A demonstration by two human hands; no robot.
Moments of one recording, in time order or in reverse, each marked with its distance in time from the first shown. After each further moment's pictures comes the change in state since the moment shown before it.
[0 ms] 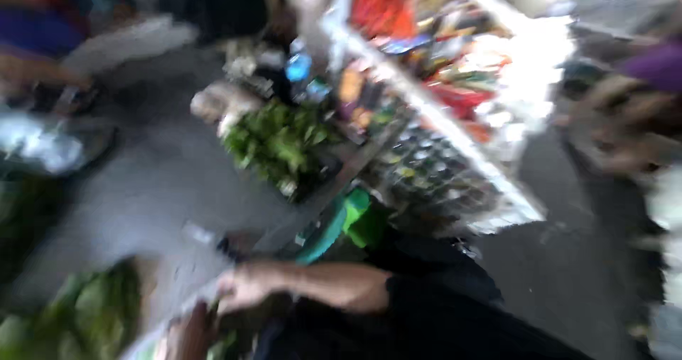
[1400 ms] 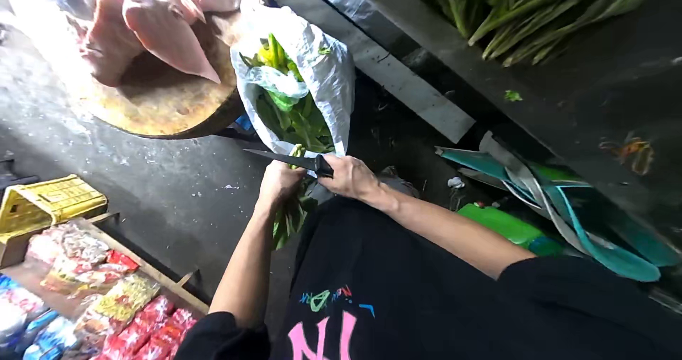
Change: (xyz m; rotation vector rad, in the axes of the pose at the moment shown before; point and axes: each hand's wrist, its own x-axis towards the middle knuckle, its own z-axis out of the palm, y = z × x) left_hand -0.417 -0.312 0.246 -1.160 0.008 -1.142; right_hand 0.039 -0.173 0.524 -0.478 -0.732 -0.218
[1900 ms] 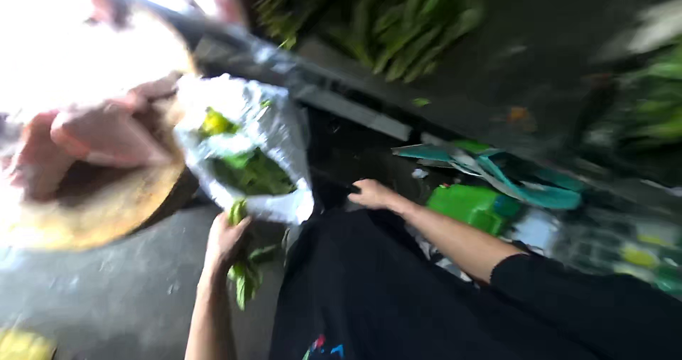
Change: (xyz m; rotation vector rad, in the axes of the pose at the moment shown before) left_hand 0.016 -0.016 -0.041 -0.201 -0.018 0.302; right_hand -0.069 0.124 -0.033 0.219 -0.100 0.534
